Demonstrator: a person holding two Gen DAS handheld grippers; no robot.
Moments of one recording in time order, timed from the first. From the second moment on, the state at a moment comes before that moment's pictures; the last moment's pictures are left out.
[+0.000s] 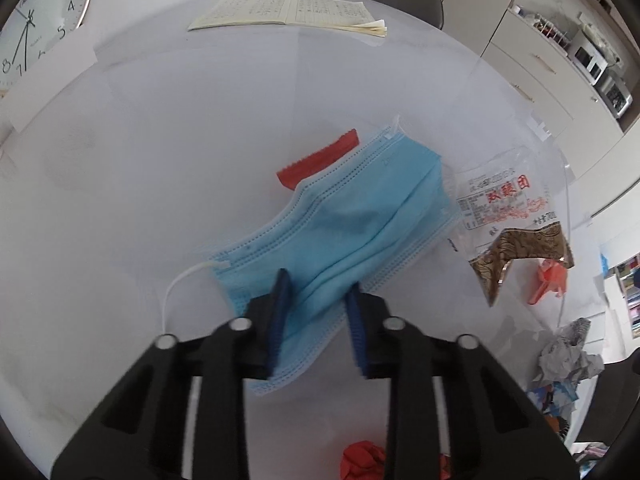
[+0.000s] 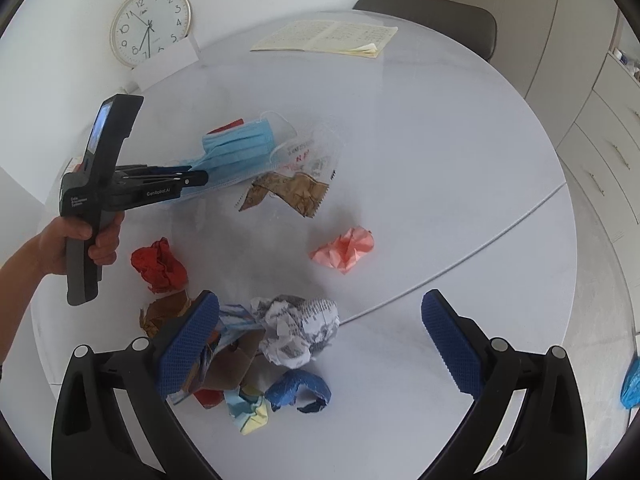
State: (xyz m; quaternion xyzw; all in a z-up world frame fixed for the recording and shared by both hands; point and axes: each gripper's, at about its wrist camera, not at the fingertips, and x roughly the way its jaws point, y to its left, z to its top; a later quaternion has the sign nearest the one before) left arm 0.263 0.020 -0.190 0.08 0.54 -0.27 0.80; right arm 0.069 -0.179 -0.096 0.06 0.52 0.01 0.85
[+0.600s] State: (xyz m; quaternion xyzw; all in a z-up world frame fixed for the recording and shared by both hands) left arm 0.190 0.069 -0.112 0.01 0.48 -0.24 0.85; right arm 0.171 -0.196 -0.111 0.07 0.52 0.03 0.85
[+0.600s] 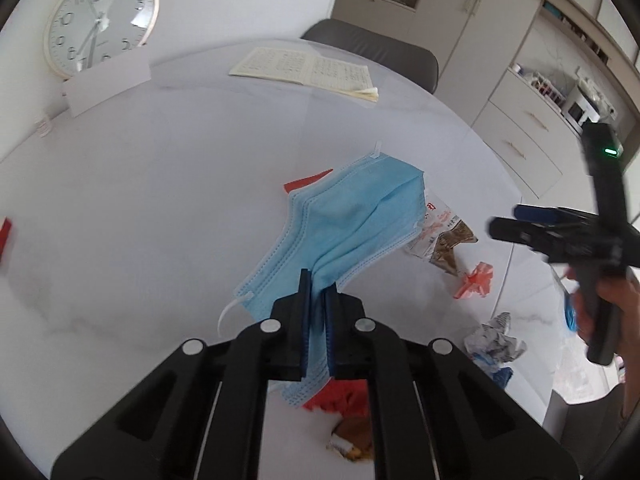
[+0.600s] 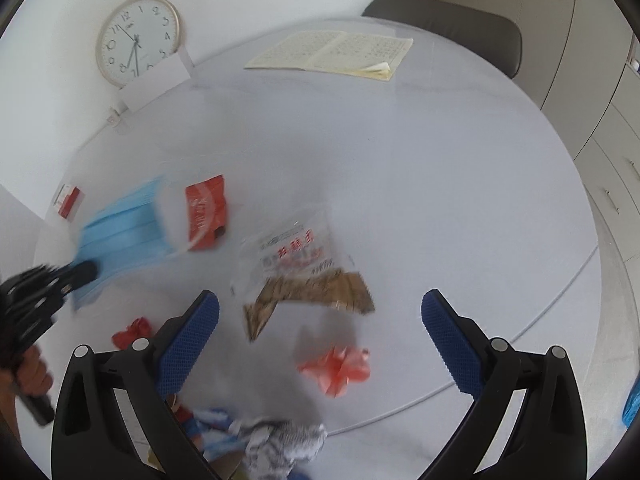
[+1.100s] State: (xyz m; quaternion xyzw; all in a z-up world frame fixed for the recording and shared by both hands) left arm 0.124 0.112 -0.080 -0.05 0.48 -0.16 0.86; right arm 0.217 -0.131 -0.177 -0.12 0.58 0.08 0.80
